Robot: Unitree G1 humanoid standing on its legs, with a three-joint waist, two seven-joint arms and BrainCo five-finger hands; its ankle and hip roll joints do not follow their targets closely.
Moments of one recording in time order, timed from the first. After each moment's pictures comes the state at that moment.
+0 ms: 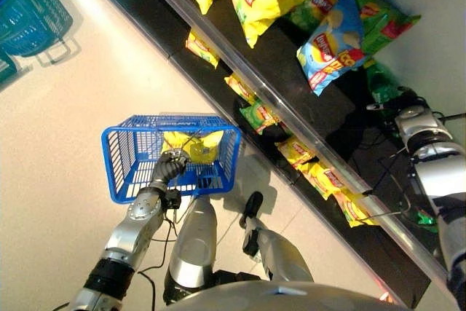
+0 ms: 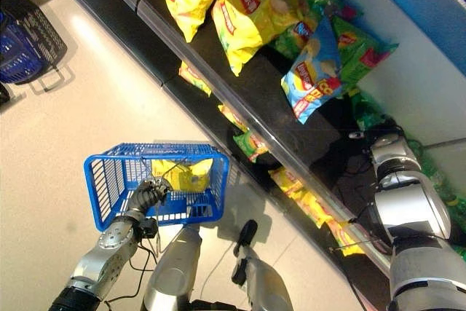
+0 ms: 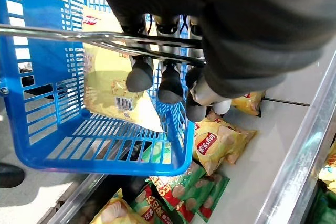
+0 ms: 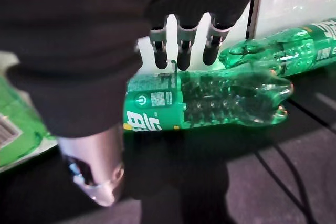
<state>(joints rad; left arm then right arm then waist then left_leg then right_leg) 0.01 0.46 -0.22 0.06 -0.45 0.12 0.16 -1.02 -0.71 0.26 1.36 0.01 0.22 -0.14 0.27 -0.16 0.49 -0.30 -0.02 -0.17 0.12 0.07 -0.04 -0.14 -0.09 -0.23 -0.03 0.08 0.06</state>
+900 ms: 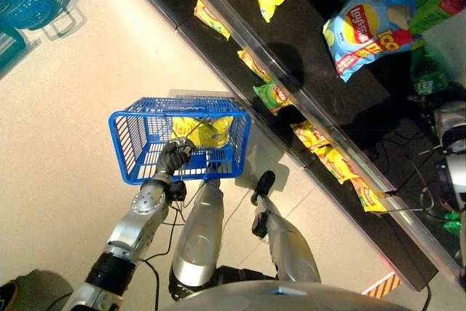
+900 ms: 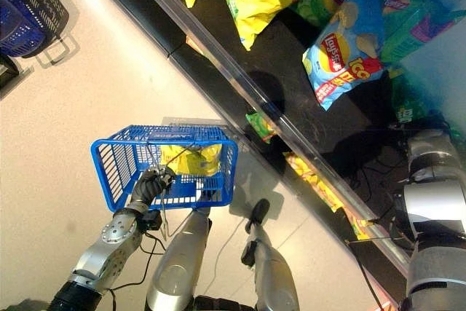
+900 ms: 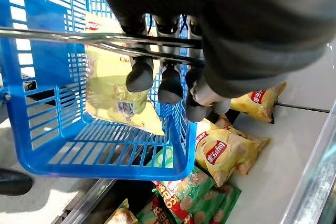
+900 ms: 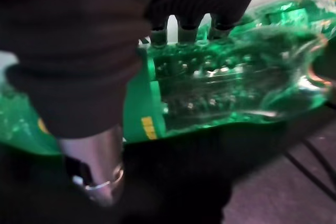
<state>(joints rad) -0.01 0.47 -0.26 0.00 -0.49 0.08 0.20 -1.07 -0.83 0.21 1.42 0.09 0.23 -0.18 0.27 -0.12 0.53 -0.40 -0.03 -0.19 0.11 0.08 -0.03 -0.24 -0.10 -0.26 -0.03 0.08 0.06</state>
